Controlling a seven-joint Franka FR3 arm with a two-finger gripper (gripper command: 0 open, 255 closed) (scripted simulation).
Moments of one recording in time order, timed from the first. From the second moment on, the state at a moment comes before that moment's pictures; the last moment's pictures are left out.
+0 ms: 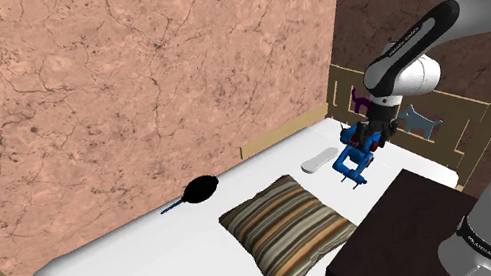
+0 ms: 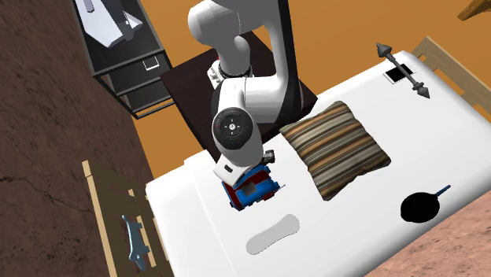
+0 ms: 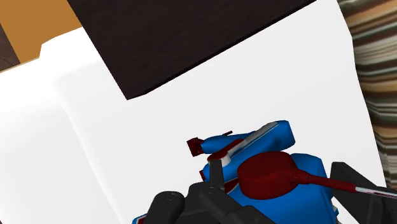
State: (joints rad) arm -0.16 -0.12 -0.36 -2.70 0.16 2.50 -0.15
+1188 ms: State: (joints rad) arm -0.19 -0.27 -0.34 -2.68 0.07 2.34 -0.06
